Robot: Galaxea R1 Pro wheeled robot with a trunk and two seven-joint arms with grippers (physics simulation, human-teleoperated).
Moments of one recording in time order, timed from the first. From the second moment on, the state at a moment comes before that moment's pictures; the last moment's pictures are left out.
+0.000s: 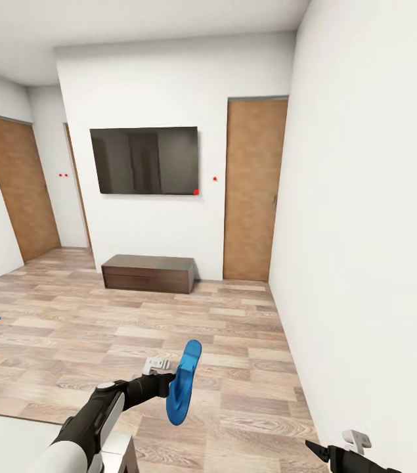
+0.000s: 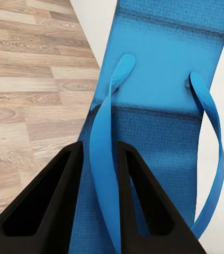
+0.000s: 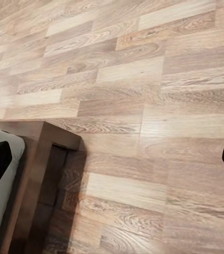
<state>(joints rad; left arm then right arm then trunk) -0.54 -0.03 0.09 -0.59 -0.04 0.25 -0.66 -0.41 -0.33 0.15 -0.21 -0.53 0.04 0.77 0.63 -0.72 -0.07</state>
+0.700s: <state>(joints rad) -0.54 -0.03 0.09 -0.59 -0.04 0.25 -0.65 -0.41 -0.33 0.15 -0.21 -0.53 0.04 0.76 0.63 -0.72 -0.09</state>
